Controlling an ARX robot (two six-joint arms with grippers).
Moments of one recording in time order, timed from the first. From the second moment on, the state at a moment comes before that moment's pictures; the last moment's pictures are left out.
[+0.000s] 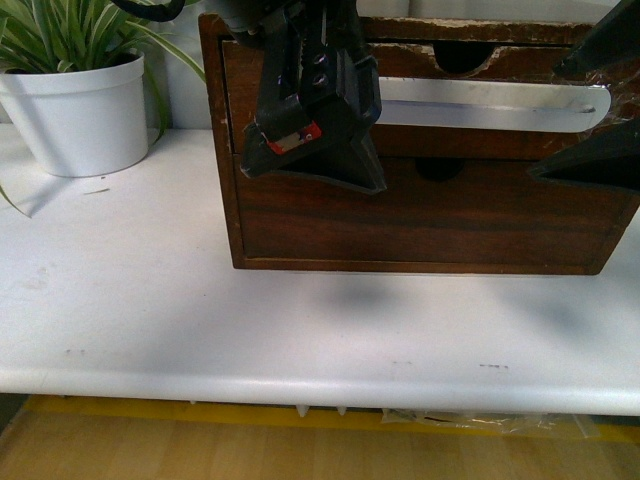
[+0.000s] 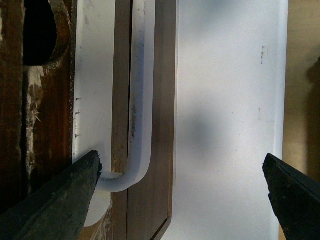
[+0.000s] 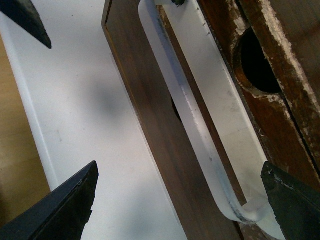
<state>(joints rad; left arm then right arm) -0.47 1.83 1.61 -0.69 0.31 1.13 0.14 1.47 1.11 -0.37 -0.49 -1.00</state>
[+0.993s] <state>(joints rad) -0.47 1.84 1.62 -0.79 0.30 1.20 0.18 1.57 1.15 -0.46 -0.46 -1.07</state>
